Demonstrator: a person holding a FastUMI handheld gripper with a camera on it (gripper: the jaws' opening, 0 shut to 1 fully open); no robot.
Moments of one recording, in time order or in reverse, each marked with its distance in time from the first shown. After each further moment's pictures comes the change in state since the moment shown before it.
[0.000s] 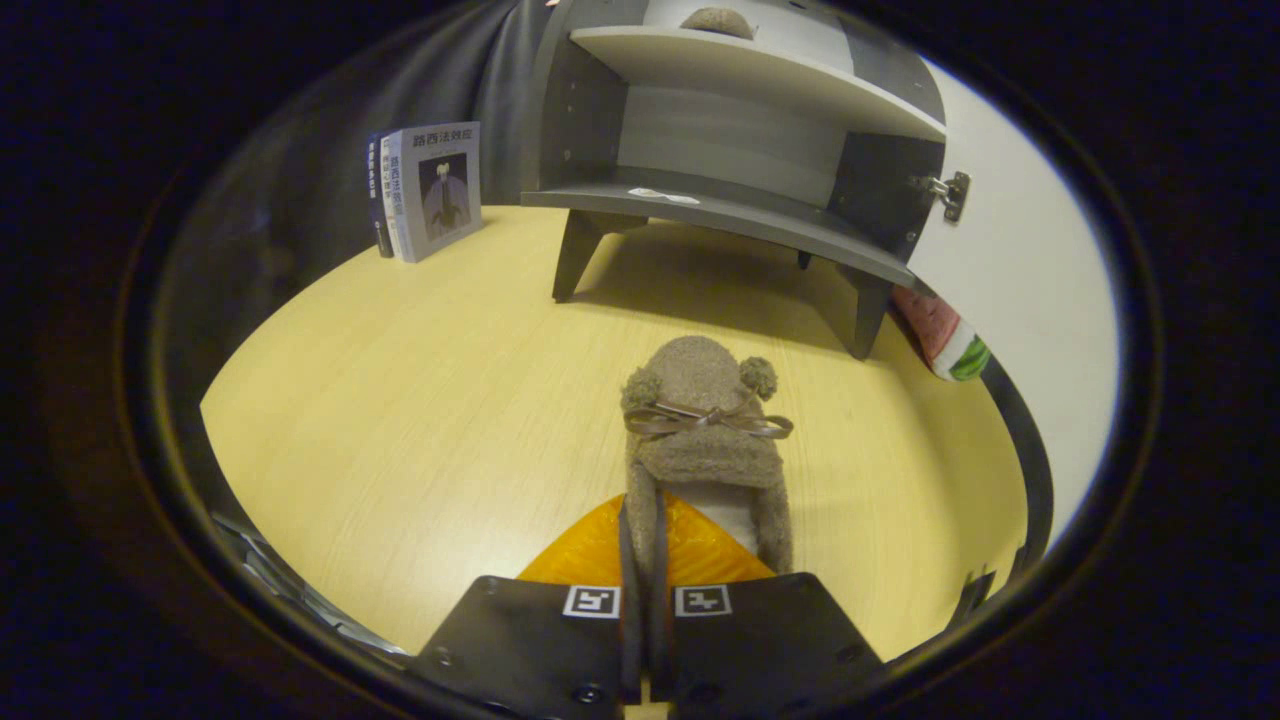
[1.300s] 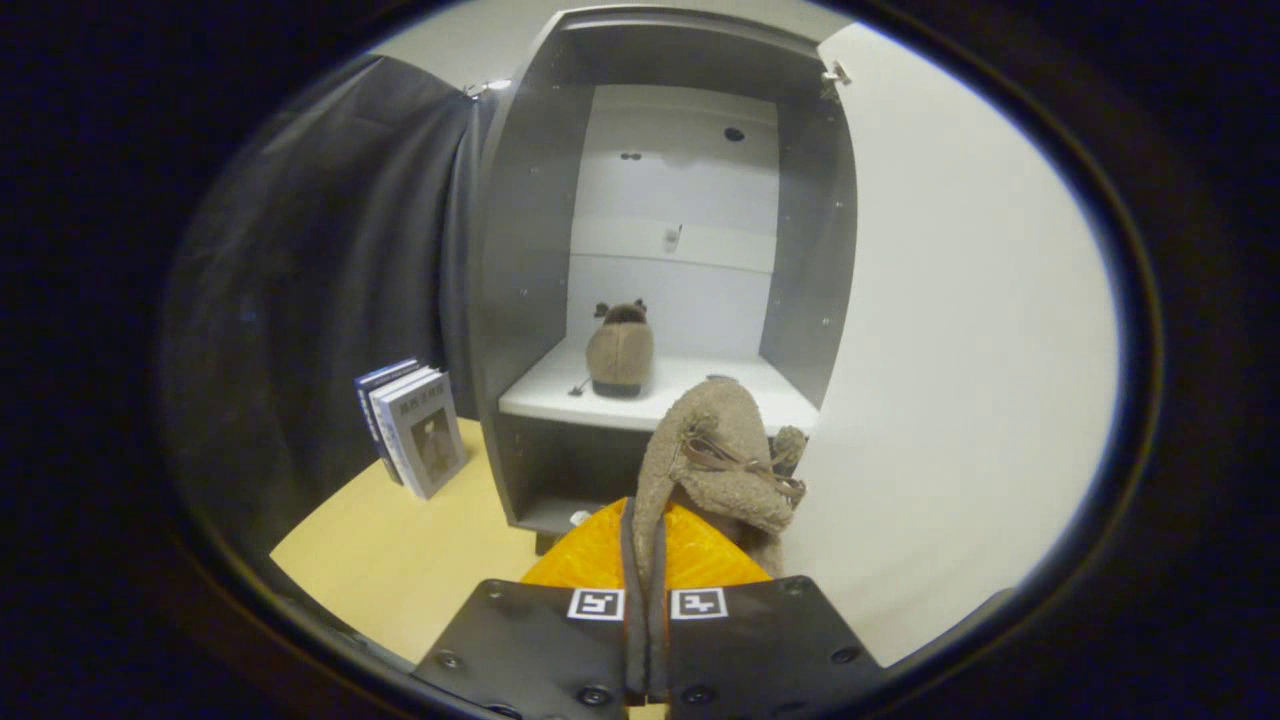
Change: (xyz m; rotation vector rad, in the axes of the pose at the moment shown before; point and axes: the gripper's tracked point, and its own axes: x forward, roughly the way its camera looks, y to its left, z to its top) arm -0.194 -0.090 0.299 0.091 -0.448 -0.089
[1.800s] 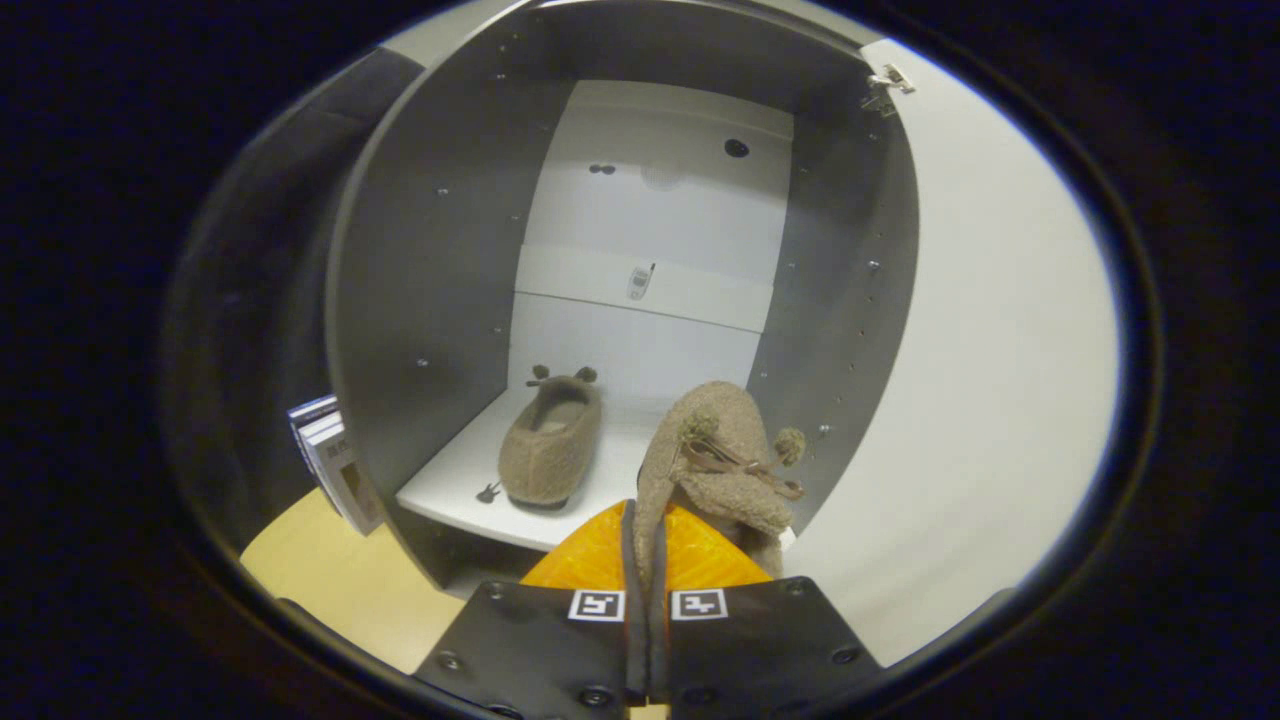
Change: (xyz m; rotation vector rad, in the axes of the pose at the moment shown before) arm 0.117 -0.042 0.079 -0.074 -0.029 -0.057
